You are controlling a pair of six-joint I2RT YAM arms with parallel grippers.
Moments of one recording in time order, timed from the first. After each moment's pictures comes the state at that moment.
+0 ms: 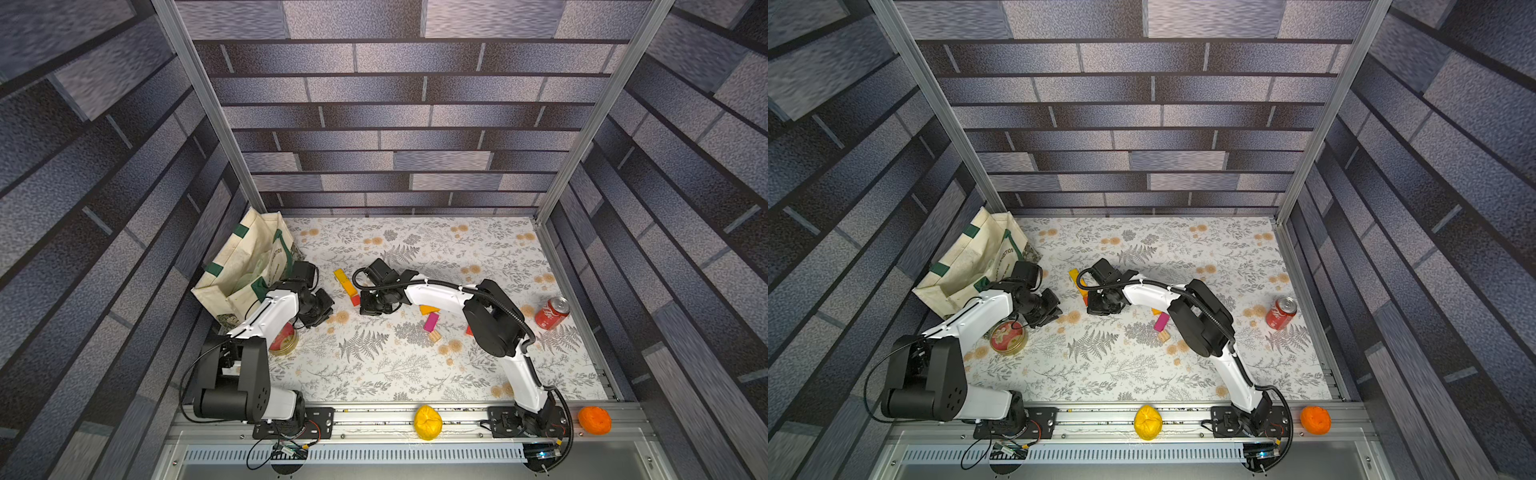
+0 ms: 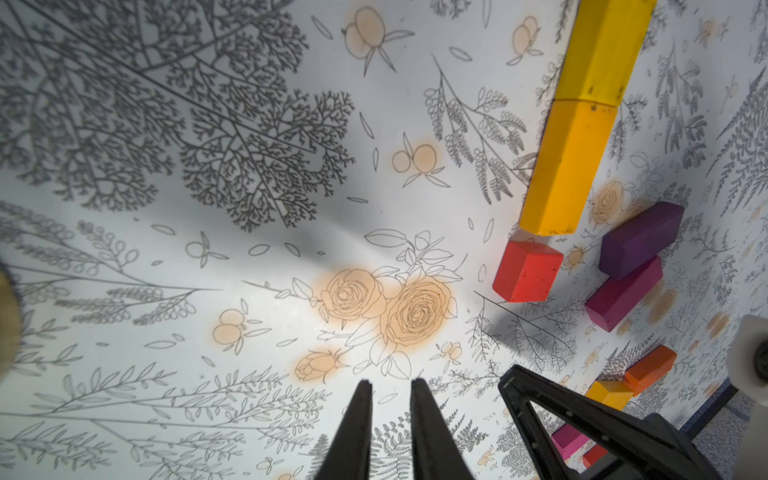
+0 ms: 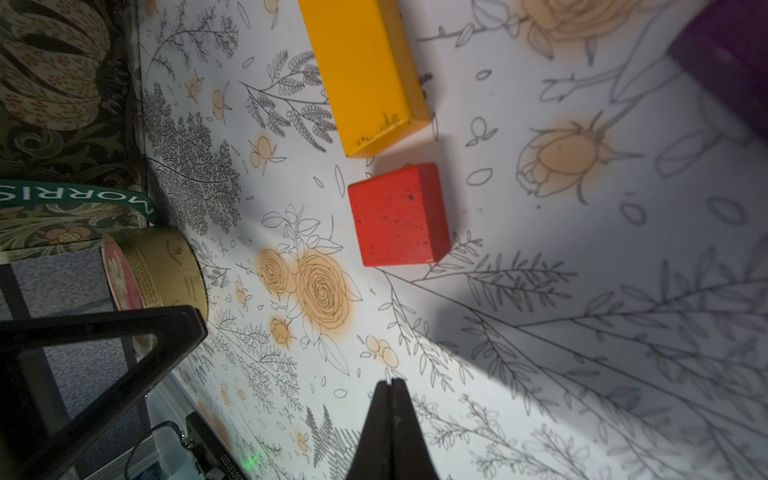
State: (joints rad) left arm -0.06 1.43 0.83 -0.67 0.29 -0.79; right arm 0.91 2.22 1.66 -0.48 -0.34 0.78
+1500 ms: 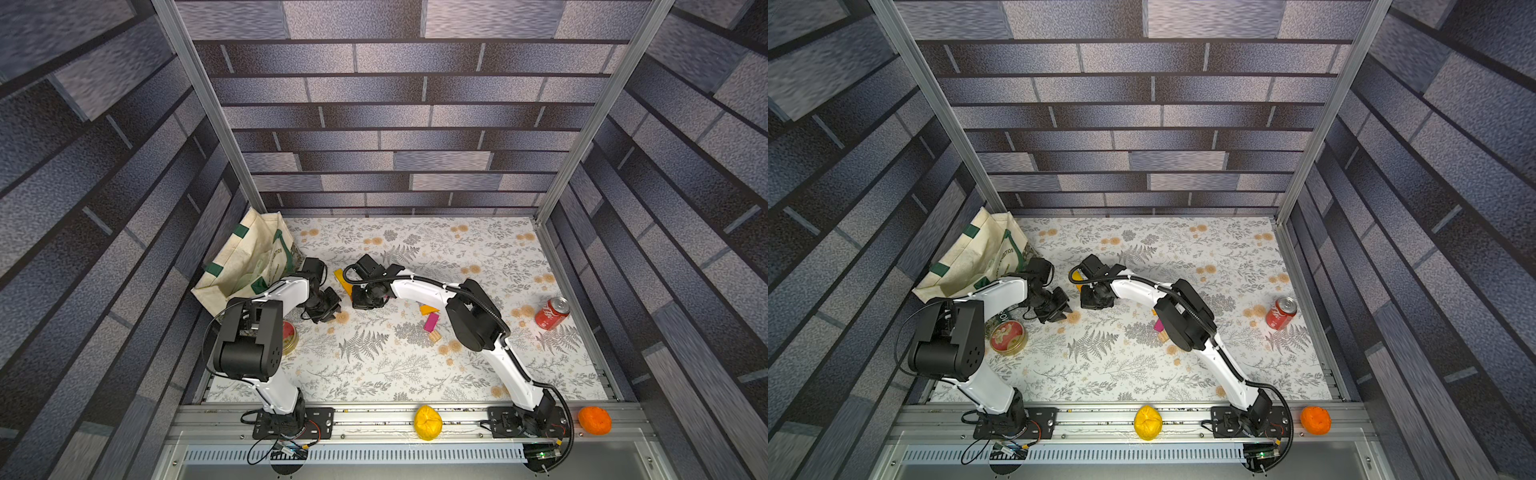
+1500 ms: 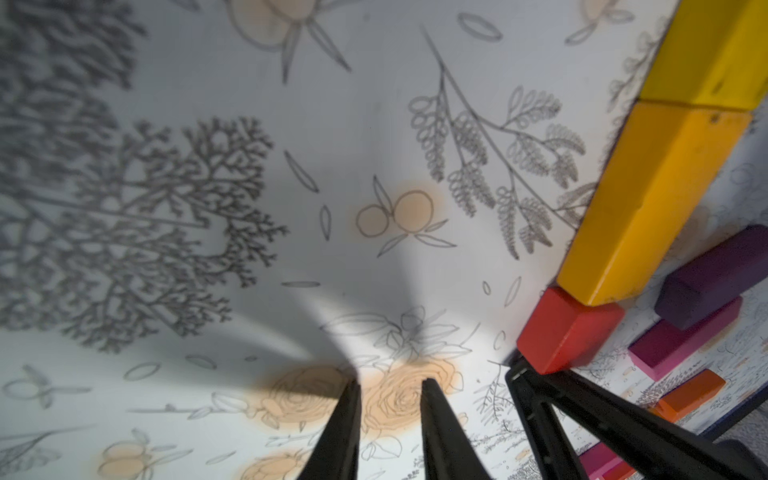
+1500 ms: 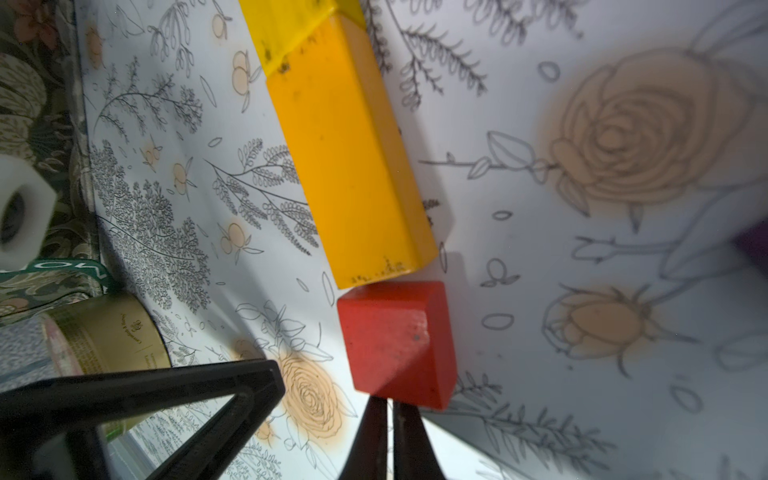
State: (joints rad) left arm -0.09 1.67 0.93 -0.62 0.34 -0.77; right arm 0.91 2.40 1.95 -0.62 -0.27 0.76
